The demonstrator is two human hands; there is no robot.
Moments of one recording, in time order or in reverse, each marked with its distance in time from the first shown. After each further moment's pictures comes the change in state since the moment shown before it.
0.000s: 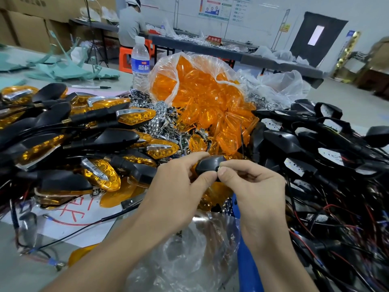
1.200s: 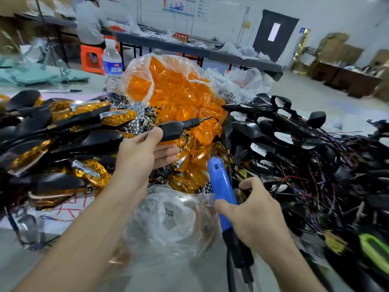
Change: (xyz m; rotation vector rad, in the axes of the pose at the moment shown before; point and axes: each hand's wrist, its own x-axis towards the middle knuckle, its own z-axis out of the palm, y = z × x) left_hand 0.022 -0.006 -0.028 -0.845 0.166 -0.380; right_hand -0.068 -0.027 -0.039 -0.877 0.093 0.383
